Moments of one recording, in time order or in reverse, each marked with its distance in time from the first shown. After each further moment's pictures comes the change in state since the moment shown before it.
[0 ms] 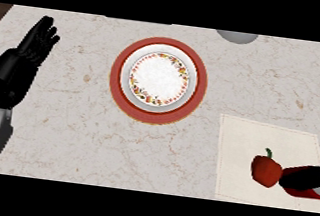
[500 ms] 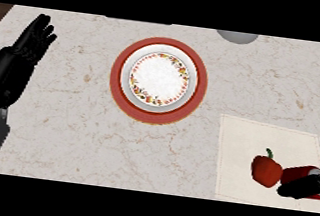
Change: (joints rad) left arm 0.002 -0.003 0.026 -0.021 -0.012 -0.018 0.030; right arm 0.058 0.036 -0.016 0.043 0.005 0.013 -0.018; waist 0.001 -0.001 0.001
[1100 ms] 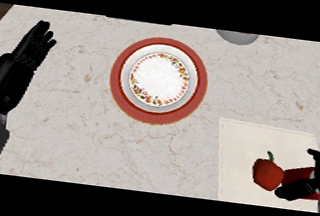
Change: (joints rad) left arm 0.040 -0.028 0.025 -0.005 -0.021 -0.038 -0.030; right arm 0.026 0.059 -0.003 0.132 0.073 -0.001 -0.074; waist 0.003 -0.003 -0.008
